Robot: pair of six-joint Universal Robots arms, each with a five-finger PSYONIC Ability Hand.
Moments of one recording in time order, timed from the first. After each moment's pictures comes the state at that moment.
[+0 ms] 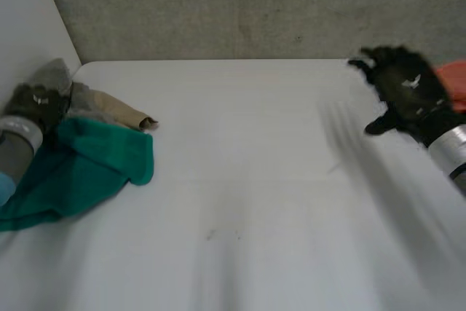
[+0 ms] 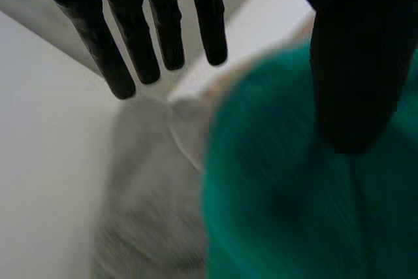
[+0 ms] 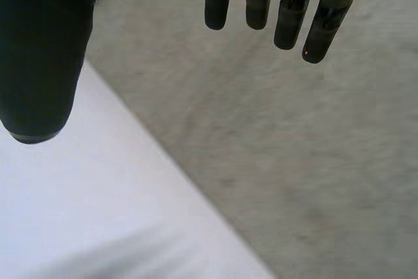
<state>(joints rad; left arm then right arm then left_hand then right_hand) 4.70 -2.01 -1.49 3.26 -1.53 3.82 1.60 -1.35 1.85 -0.66 0.97 2.83 0.47 0.45 0.45 0.45 0.28 0.20 0.22 0.21 0.23 0.06</state>
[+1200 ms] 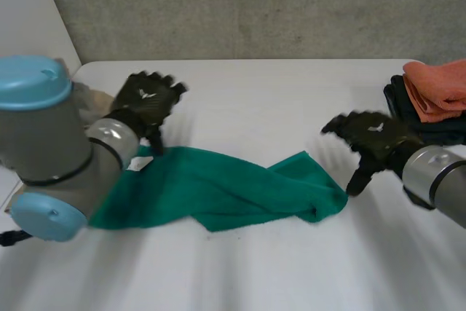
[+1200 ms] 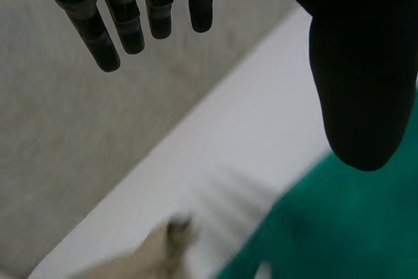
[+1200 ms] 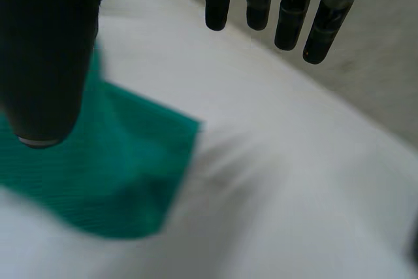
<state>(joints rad) 4.27 -1.95 -1.45 3.21 -1.53 3.59 1.75 -1.30 1.65 0.08 1.16 2.73 0.19 0.20 0.21 0.20 0.05 0.20 0.22 0.21 0.23 0.06</state>
